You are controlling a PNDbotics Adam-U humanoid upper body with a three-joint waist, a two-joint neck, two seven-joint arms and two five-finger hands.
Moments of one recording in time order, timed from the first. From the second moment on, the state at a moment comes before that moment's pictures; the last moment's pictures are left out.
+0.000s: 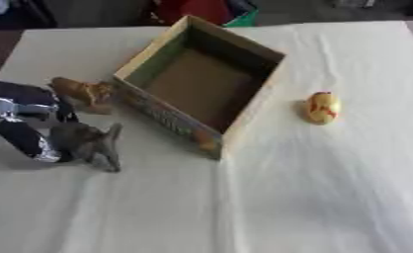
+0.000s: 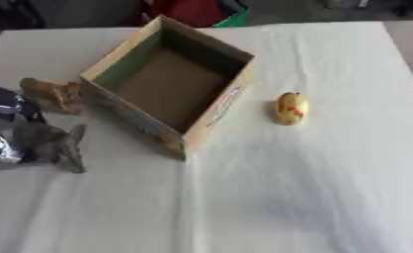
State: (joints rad) left arm -0.67 0.91 -0.30 -1.46 -0.59 -0.20 -0.90; right arm -0.17 -0.48 -0.13 -1.98 -0.16 -0.46 -0.12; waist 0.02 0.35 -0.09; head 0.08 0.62
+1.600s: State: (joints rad) left arm -0.70 0.89 -0.33 -1.47 -0.54 -0.09 -0.91; right arm -0.16 -0.46 -0.13 -1.98 -0.14 -0.42 -0.14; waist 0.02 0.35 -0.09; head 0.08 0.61
